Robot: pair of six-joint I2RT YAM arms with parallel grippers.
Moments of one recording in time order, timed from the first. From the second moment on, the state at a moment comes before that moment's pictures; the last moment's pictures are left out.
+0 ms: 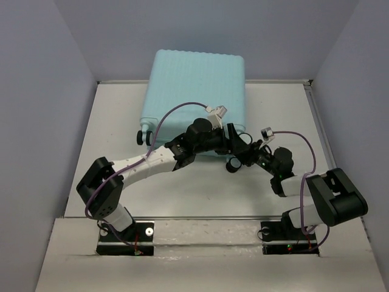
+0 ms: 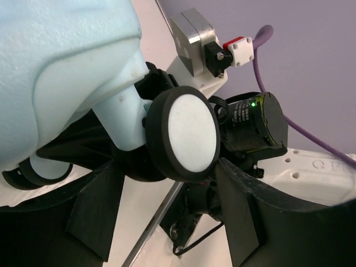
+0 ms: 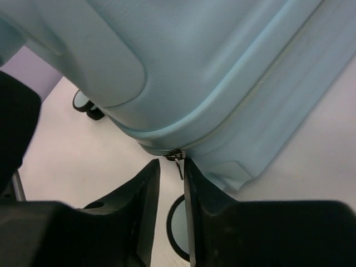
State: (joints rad) left arm -0.92 1.56 1.08 0.23 0.25 -0.88; right arm 0.29 1.39 0.22 1.12 -0.49 0.51
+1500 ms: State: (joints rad) left arm -0.88 1.05 0.92 -0.25 0.07 -0.66; right arm 0.83 1.38 0.24 1.05 0.13 0.56
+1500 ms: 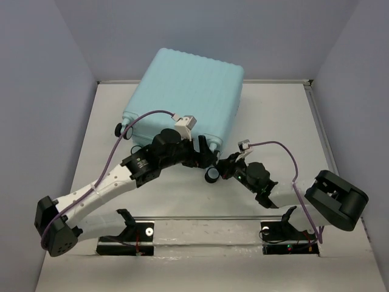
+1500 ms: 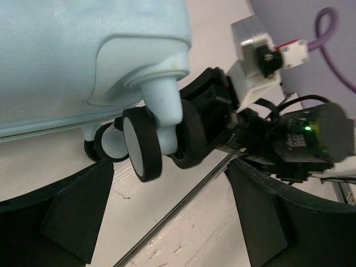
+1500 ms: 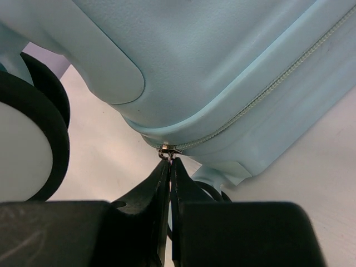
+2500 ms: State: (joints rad) left arm -0.88 1.42 1.10 -0.14 0.20 -0.74; right arm 0.82 1.20 0.19 0.92 0.22 0.49
